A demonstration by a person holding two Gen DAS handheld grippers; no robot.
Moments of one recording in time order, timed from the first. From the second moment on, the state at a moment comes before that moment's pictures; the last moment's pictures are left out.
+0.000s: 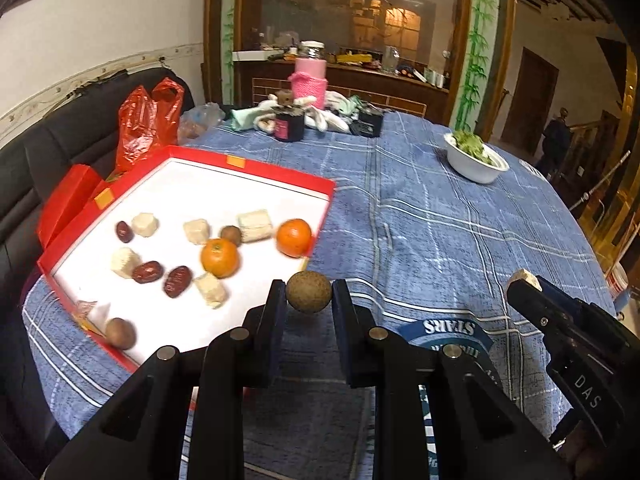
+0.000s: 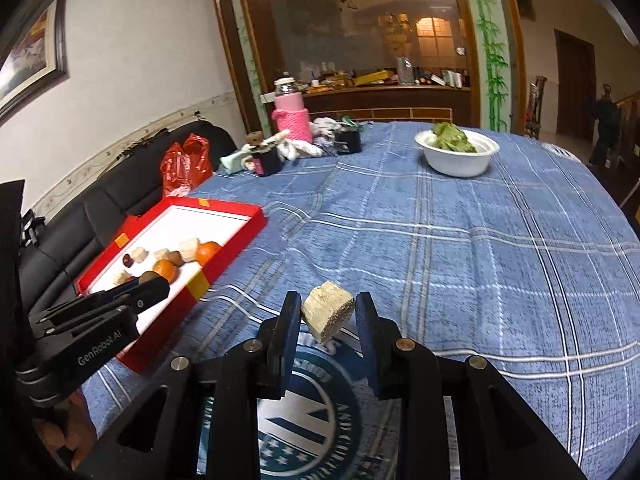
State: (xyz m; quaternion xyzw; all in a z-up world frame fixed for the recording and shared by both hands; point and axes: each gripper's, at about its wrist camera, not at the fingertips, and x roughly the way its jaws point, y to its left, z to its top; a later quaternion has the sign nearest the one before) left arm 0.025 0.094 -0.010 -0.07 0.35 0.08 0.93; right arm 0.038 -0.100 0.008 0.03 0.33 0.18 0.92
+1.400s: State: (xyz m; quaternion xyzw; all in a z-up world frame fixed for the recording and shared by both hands) left arm 0.056 0.243 -0.020 -0.11 0.37 0.22 0.89; right arm 0.110 0.115 0.015 -0.06 0.37 0.34 0.86
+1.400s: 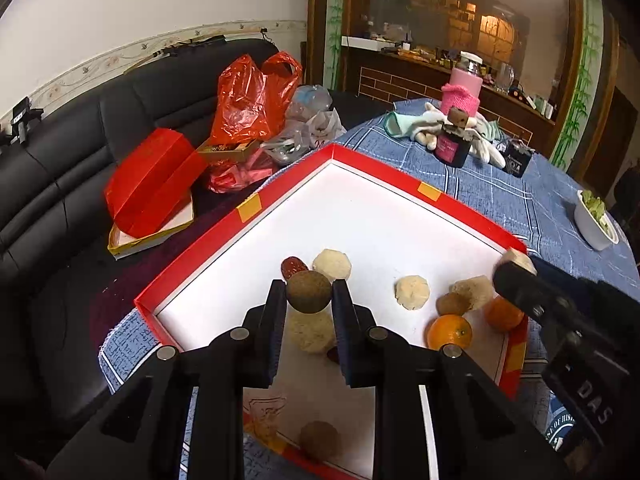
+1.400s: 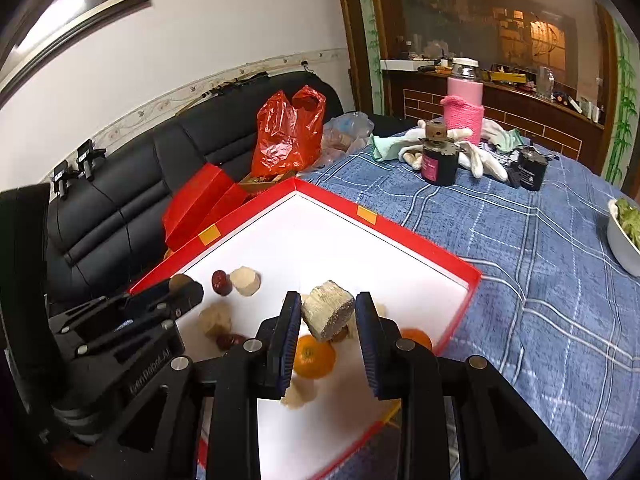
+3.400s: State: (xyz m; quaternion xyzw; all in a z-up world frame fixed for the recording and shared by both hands) left arm 0.087 0.266 -0.028 -0.13 0.40 0.24 0.88; right arm 0.171 0.171 -0.016 -0.08 0.42 0.31 0.85
